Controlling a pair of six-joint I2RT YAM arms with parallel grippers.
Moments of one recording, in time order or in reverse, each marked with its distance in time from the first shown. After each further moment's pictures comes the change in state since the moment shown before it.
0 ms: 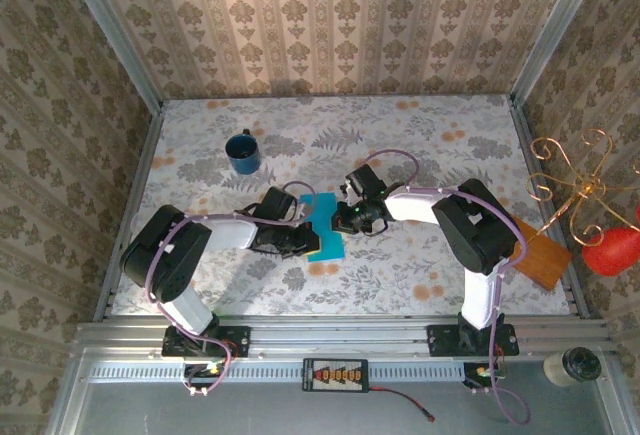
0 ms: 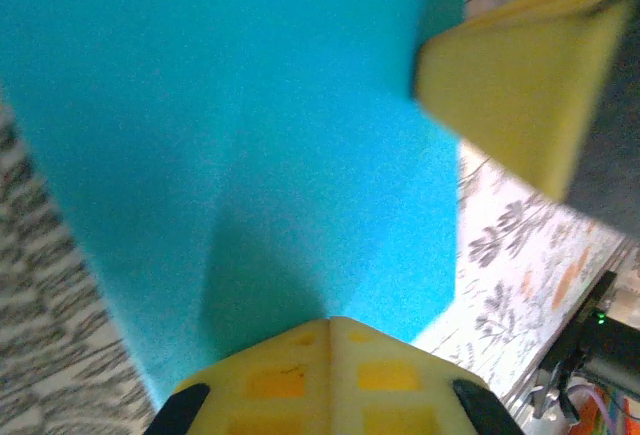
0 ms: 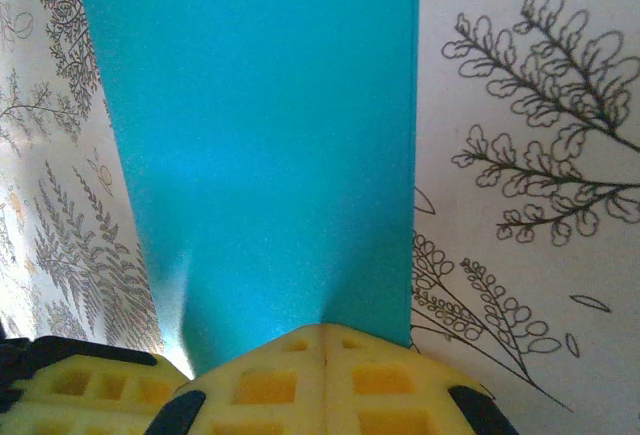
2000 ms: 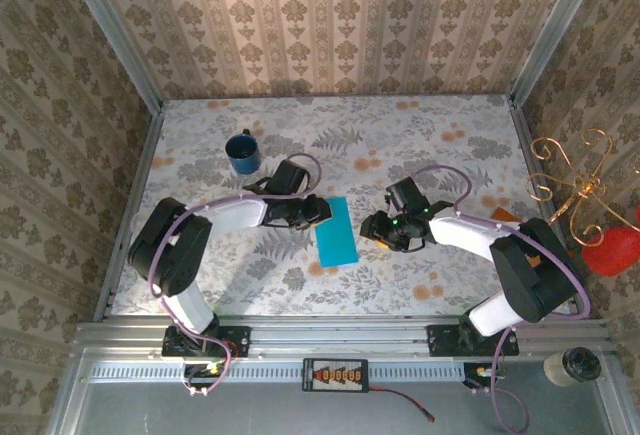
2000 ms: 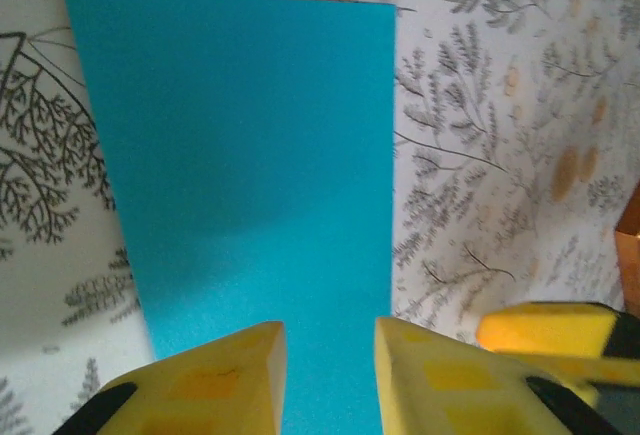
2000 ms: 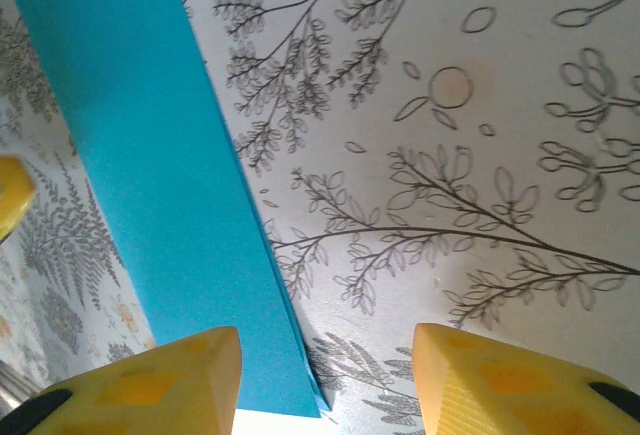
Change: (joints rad) left arm -0.012 0.069 0.293 -0.158 -0.189 -0.119; right arm -0.098 -0.422 -0.324 -0.036 0.066 0.158
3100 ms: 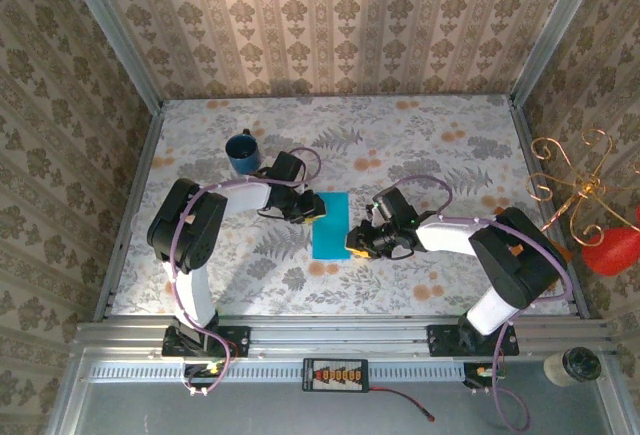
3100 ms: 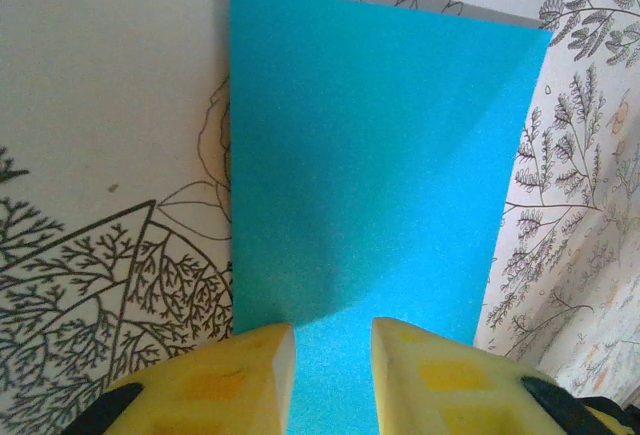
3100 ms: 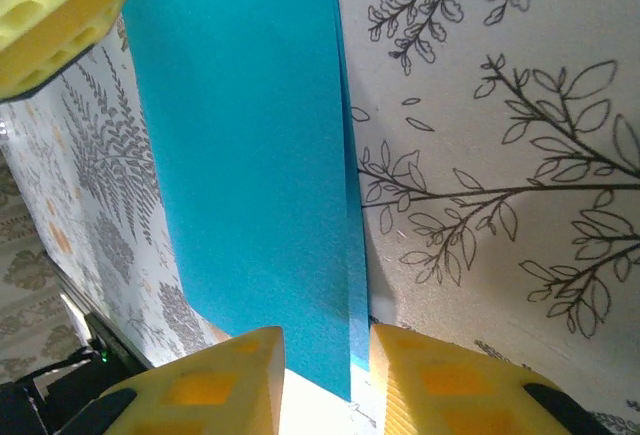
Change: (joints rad) left arm 0.087 0.163 0.123 -0.102 0.063 0.165; right arm 0.090 0.103 -0.050 0.232 -0.151 0.079
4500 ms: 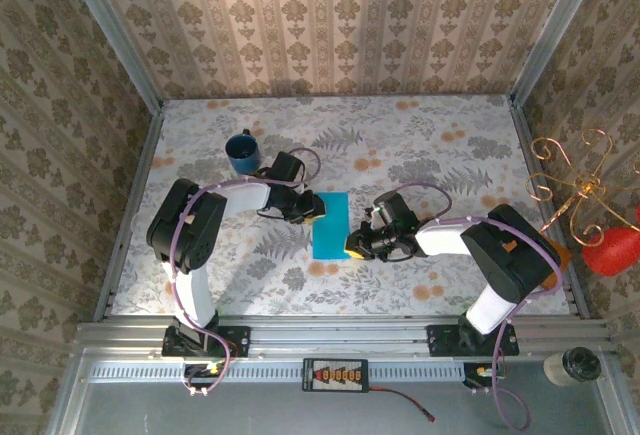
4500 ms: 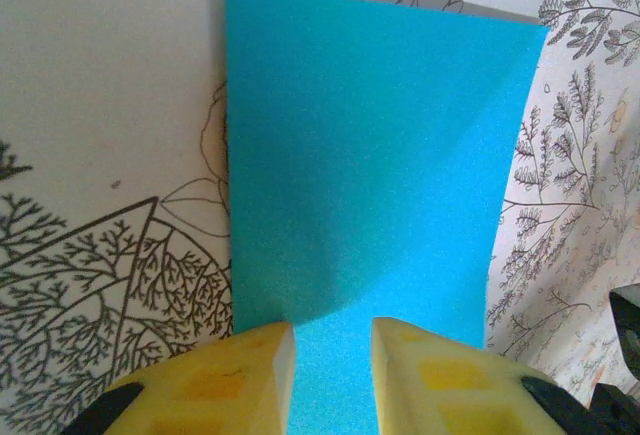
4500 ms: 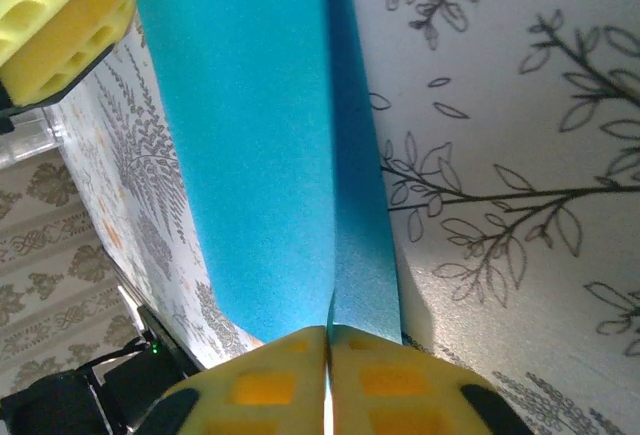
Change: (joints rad) left arm 0.004 -0.008 -0.004 -0.006 0.003 0.000; right arm -0.001 0.040 -0.060 0.179 -0.070 0.112
